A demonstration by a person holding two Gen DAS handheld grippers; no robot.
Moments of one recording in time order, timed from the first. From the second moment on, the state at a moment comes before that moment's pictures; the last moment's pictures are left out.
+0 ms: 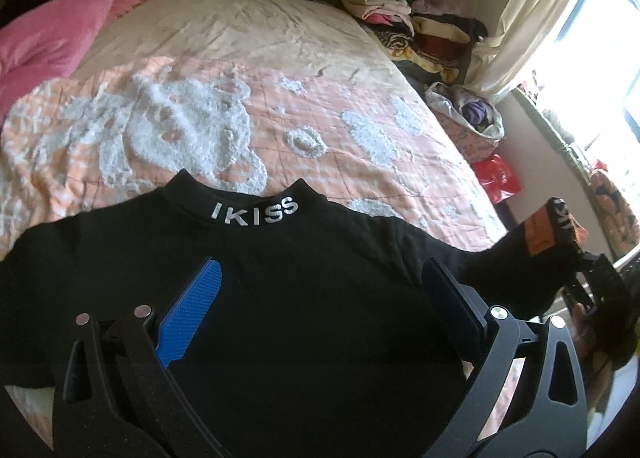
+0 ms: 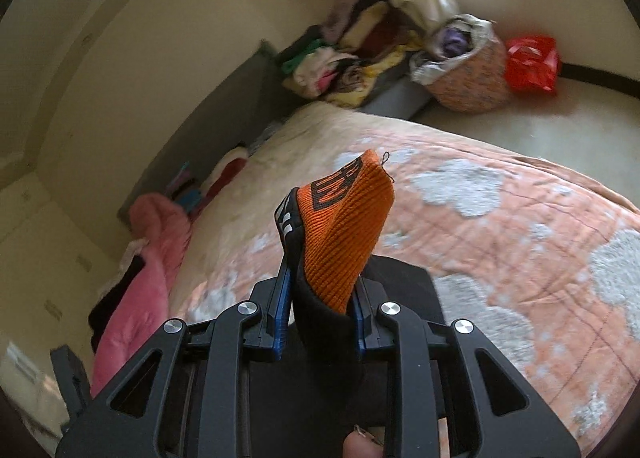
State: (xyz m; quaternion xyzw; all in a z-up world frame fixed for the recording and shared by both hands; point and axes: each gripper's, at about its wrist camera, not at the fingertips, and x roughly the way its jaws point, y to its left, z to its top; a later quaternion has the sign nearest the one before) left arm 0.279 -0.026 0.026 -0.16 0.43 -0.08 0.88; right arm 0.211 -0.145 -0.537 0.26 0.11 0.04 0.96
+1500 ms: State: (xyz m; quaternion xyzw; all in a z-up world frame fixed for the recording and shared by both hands) left arm 0.246 0.045 -0.061 -0.32 0.49 -0.15 0.80; right arm 0.228 0.055 -0.584 0.03 0.25 0.24 0.94
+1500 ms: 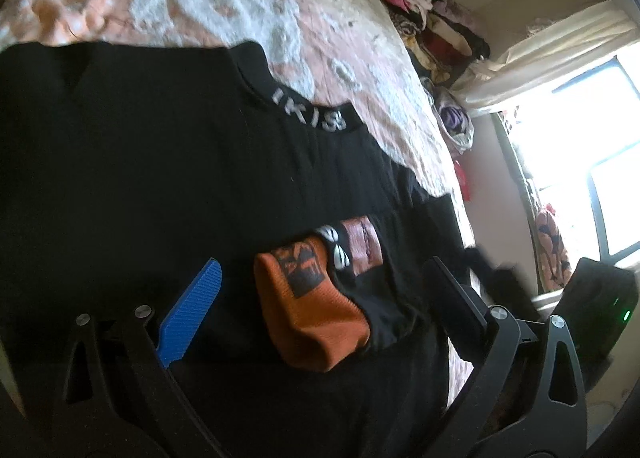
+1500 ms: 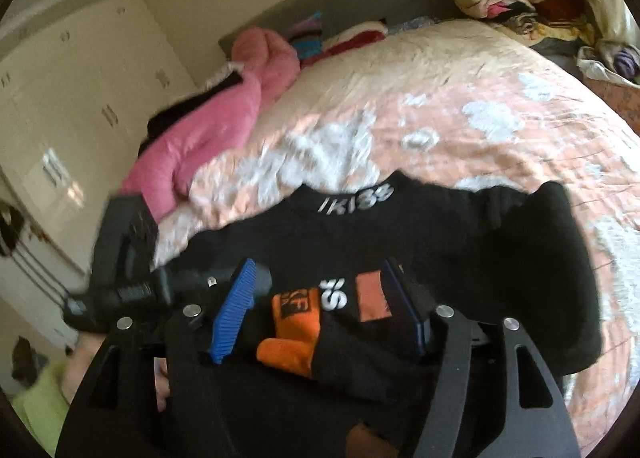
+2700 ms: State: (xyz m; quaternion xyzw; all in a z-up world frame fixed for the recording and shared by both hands) left arm 0.207 0.059 0.050 -0.25 0.37 -0.17 0.88; right arm 0.240 -0.069 -0.554 0.14 0.23 0.08 0.96
